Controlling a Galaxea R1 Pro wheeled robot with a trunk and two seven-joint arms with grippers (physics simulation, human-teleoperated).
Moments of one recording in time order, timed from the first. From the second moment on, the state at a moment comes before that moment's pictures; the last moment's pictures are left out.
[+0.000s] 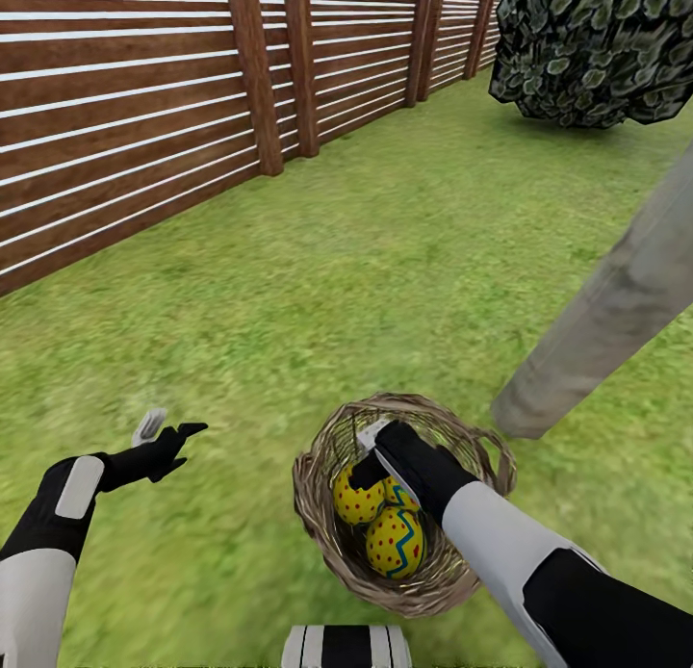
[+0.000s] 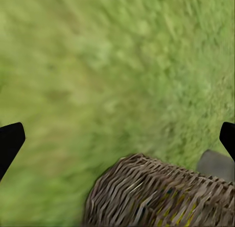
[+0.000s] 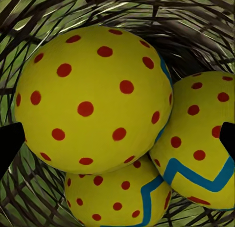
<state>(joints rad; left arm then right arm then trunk) -0.71 0.22 0.43 -0.81 0.67 0.90 -0.22 -0.95 0.15 0.61 -0.56 -0.08 0.86 0.17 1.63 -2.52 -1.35</state>
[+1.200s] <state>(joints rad) -0.70 0.19 0.42 -0.81 0.67 0.84 -0.22 -0.98 0.15 0.60 -0.58 -0.08 0.81 0.30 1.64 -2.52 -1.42</state>
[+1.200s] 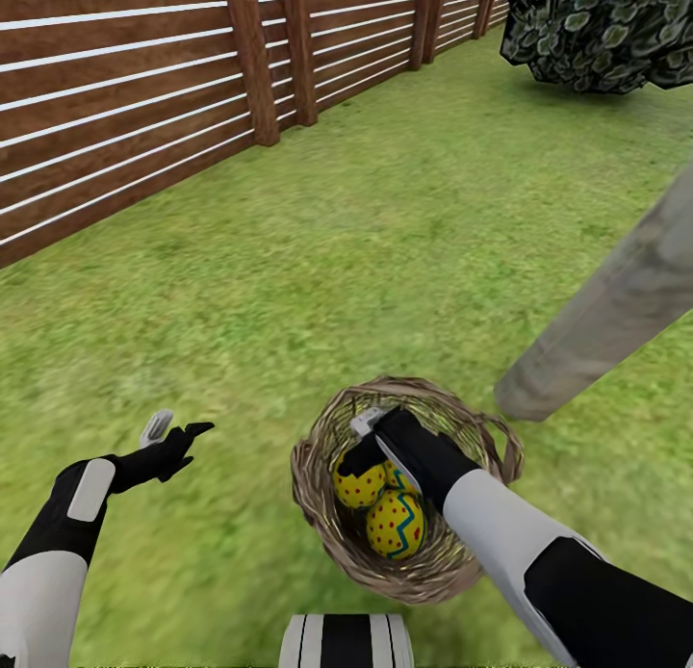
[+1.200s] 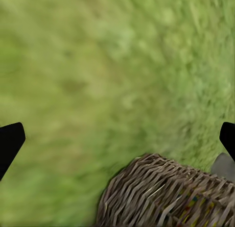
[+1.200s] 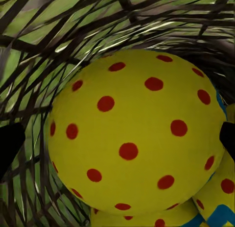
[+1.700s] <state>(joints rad) -0.70 0.19 0.42 -0.81 0.67 0.84 -0.22 -0.99 0.14 0.60 -0.58 -0.08 0.82 0.29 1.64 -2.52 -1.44</state>
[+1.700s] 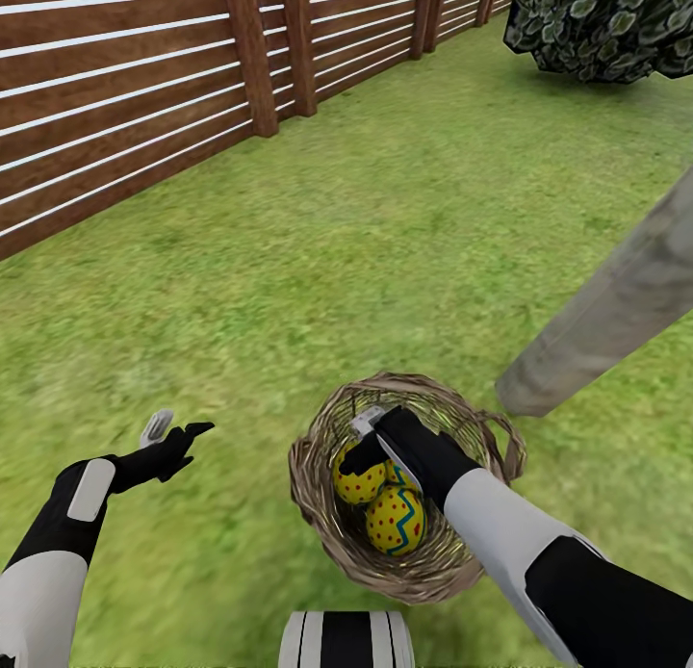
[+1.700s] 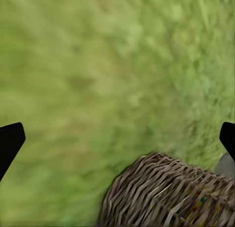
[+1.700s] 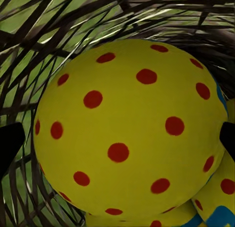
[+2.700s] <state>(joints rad) -0.70 0.19 0.43 -0.81 0.67 0.84 -0.22 -0.99 0.14 0.59 -0.64 -0.08 0.82 0.25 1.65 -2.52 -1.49</state>
